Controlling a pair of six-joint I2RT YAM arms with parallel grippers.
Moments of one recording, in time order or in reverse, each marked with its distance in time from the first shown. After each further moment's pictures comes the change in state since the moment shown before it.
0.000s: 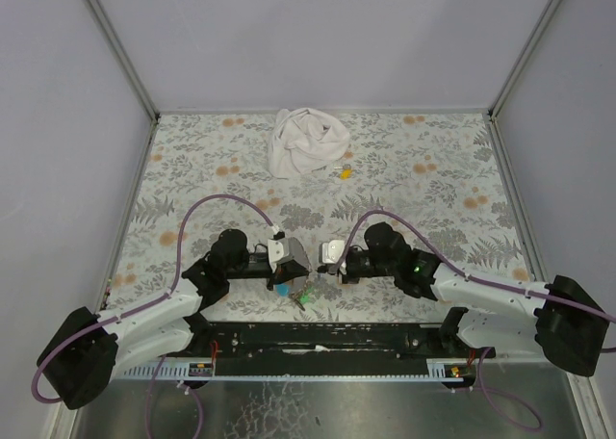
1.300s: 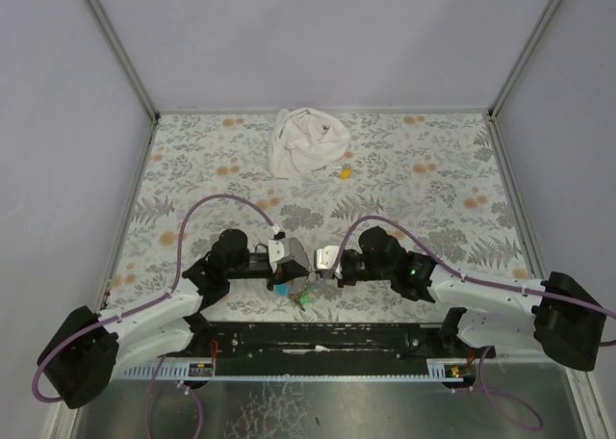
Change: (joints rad) left arm 0.000 0.006 0.000 0.000 0.000 -0.001; right arm 0.061 0.025 0.004 0.003 0.104 -0.035
